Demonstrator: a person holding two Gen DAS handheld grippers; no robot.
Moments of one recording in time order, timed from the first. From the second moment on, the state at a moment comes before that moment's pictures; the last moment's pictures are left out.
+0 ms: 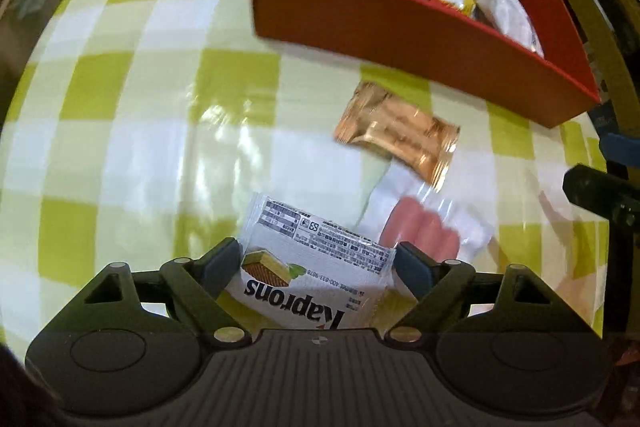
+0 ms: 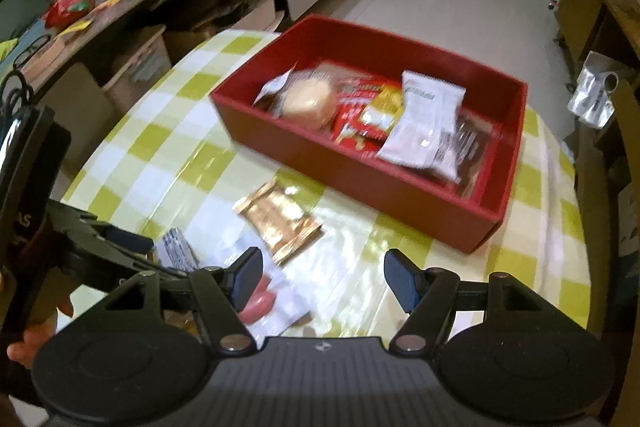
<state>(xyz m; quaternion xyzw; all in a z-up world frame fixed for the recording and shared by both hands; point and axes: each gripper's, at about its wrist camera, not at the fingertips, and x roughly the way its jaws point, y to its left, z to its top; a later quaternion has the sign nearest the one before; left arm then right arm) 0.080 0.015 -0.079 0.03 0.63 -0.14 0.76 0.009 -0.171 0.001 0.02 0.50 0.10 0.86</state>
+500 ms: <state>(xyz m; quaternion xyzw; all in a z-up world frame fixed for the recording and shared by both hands) 0.070 0.026 -0.083 0.04 0.64 -0.12 0.76 -0.062 -0.084 -0.046 -0.04 0.54 0.19 0.82</state>
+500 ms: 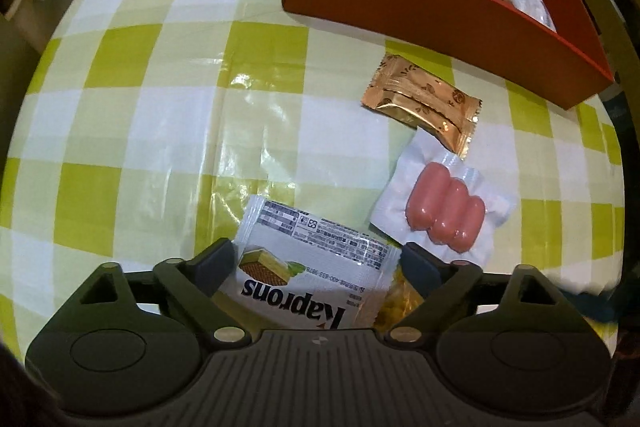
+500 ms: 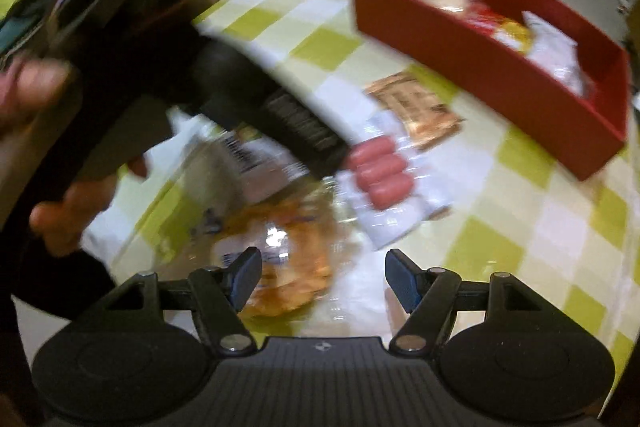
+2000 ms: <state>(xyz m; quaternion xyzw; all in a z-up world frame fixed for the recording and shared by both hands) 0.057 0.060 -0.083 -0.23 0.63 0.09 0.74 -0.087 -0.152 -0.008 0.06 0.50 0.15 0.85</state>
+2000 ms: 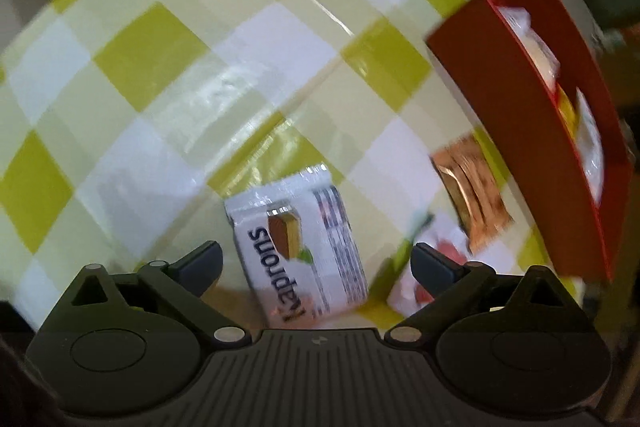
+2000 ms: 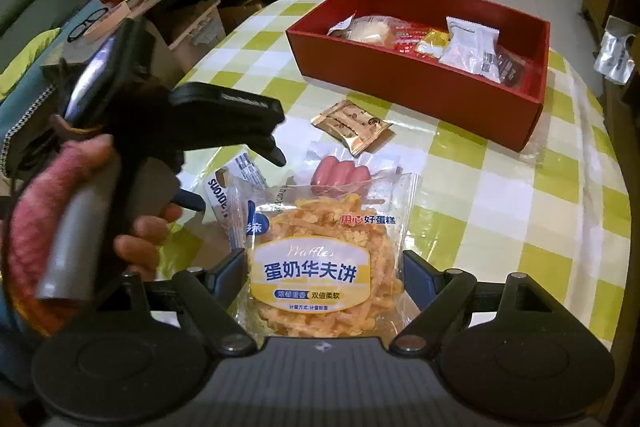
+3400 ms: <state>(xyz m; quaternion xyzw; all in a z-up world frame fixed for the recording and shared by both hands) -0.004 0.033 -0.092 0.01 0.59 0.01 0.81 -0.050 -0.145 -0.086 0.01 0.57 0.10 0.81</state>
